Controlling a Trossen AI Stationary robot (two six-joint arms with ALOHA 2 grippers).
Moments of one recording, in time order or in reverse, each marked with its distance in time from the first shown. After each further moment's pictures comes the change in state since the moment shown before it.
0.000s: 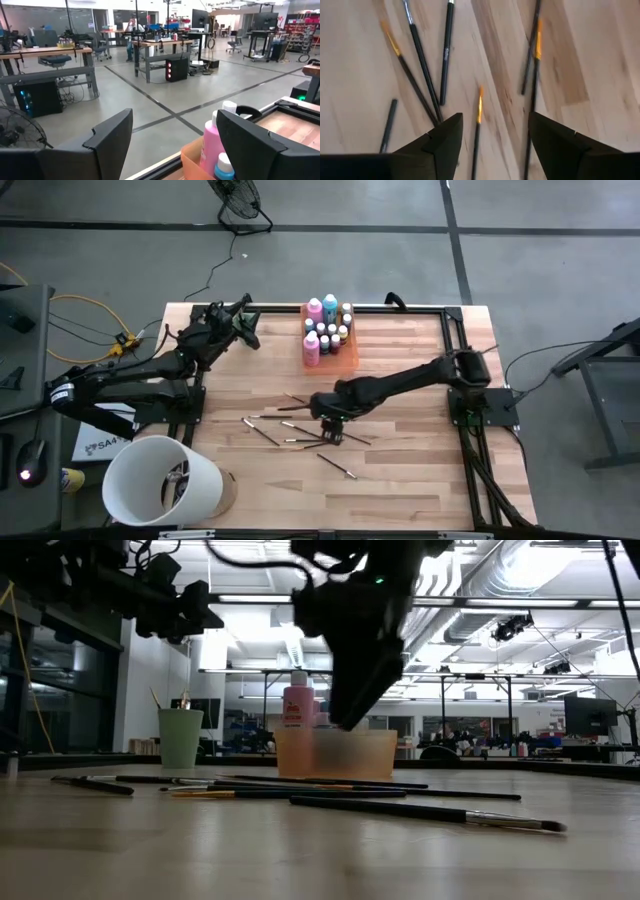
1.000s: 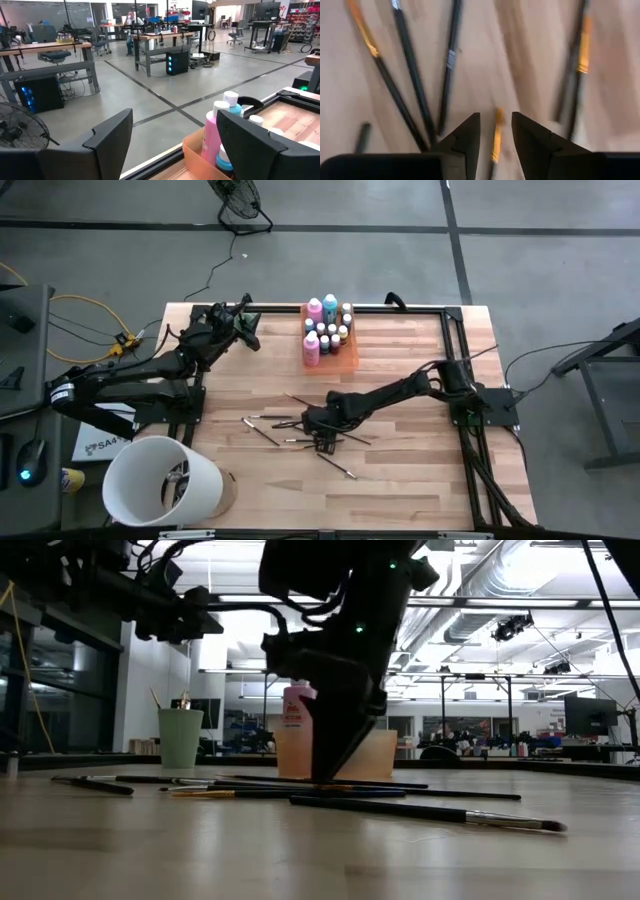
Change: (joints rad) left arm 0.000 0.000 0.000 -0.042 0.000 0.000; right arm 0.041 0.168 0.051 0.078 0.078 -0.014
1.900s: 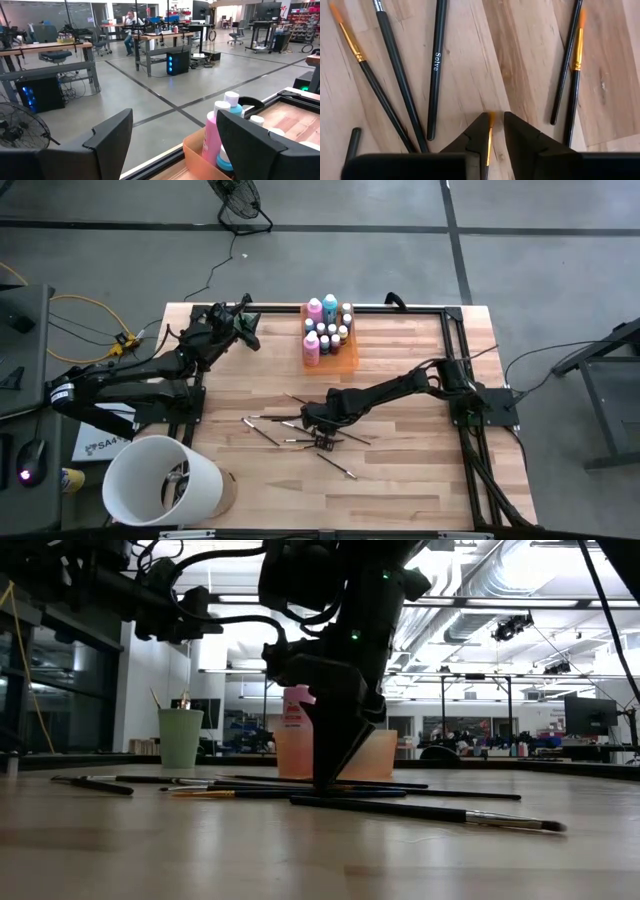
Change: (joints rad) left arm 0.000 0.000 0.000 0.000 -0.006 0.000; right arm -0.020 0.017 0.002 -0.003 -0.068 0.015
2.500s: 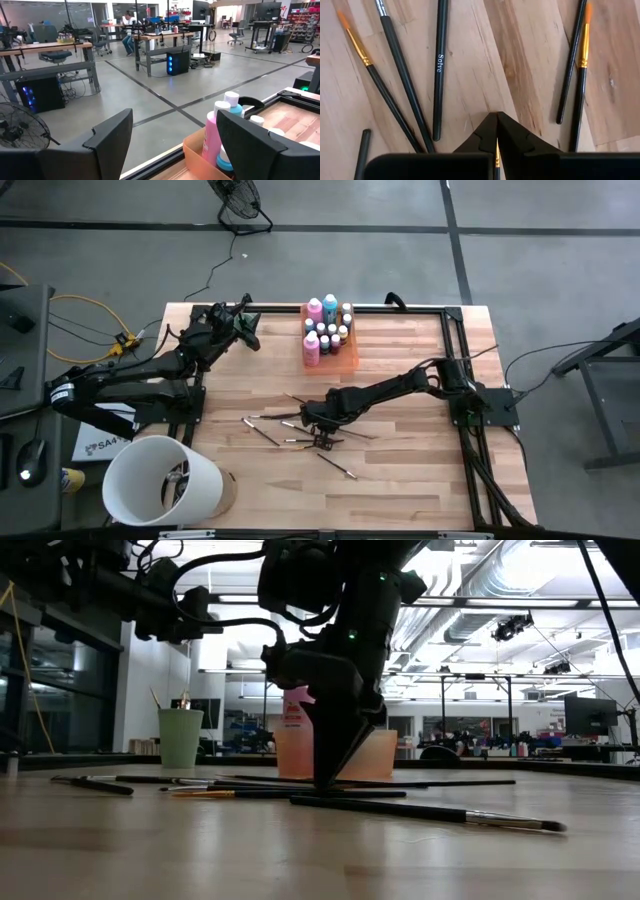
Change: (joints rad) left arm 0.000 0.000 0.000 0.000 0.000 0.000; right arm -0.001 0.031 0.000 -0.002 -0.065 0.036
